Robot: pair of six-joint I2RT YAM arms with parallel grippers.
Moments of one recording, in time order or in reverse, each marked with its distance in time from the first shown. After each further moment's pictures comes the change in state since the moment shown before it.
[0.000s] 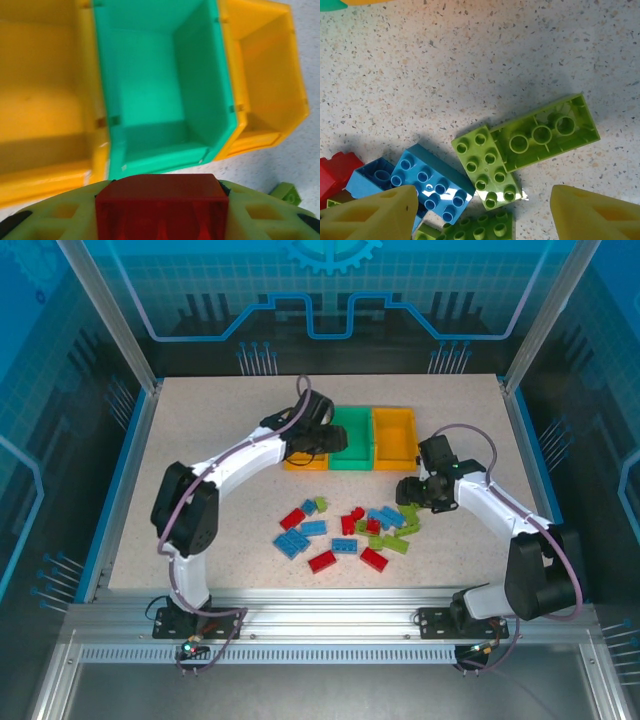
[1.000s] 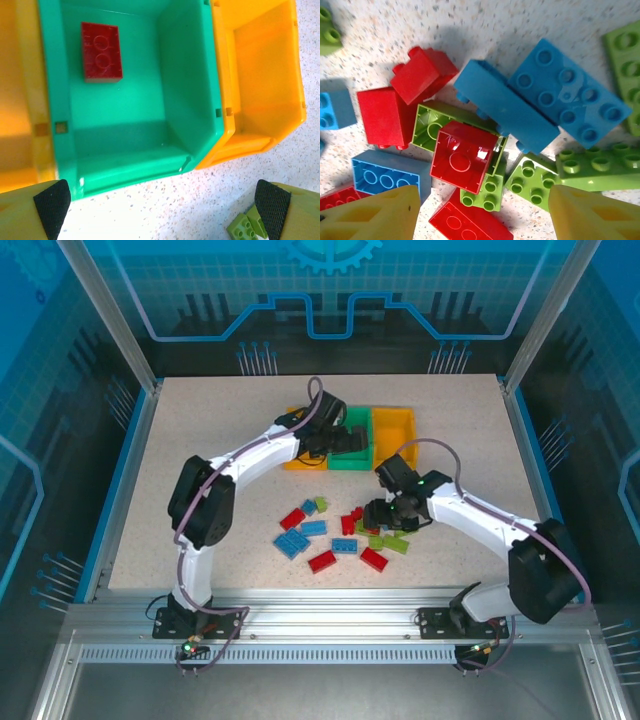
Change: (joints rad) left arm -0.024 0.065 0.048 -0.015 0.013 -0.075; right arm 0.341 0.019 0.000 -0.076 -0.059 0.248
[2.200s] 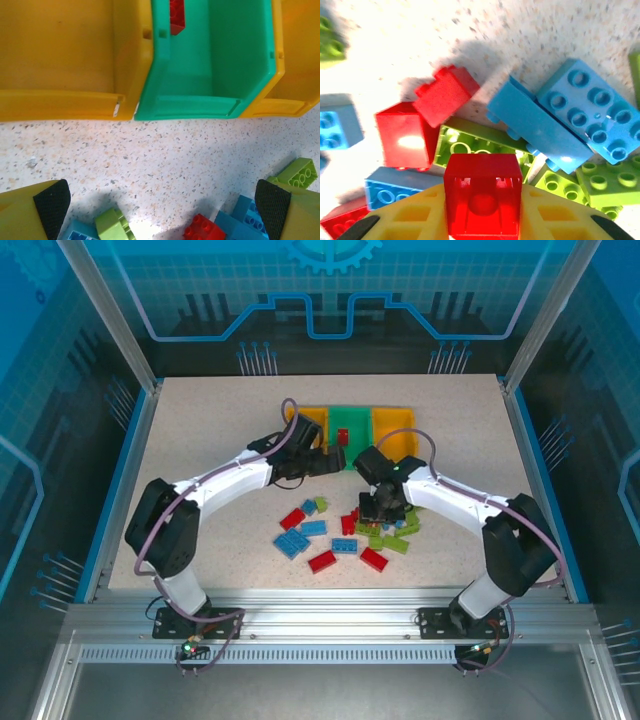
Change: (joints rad) left arm 0.000 -0.290 -0.394 0.085 -0.068 -0.037; right arm 0.062 0.161 0.209 -0.109 0.058 0.041
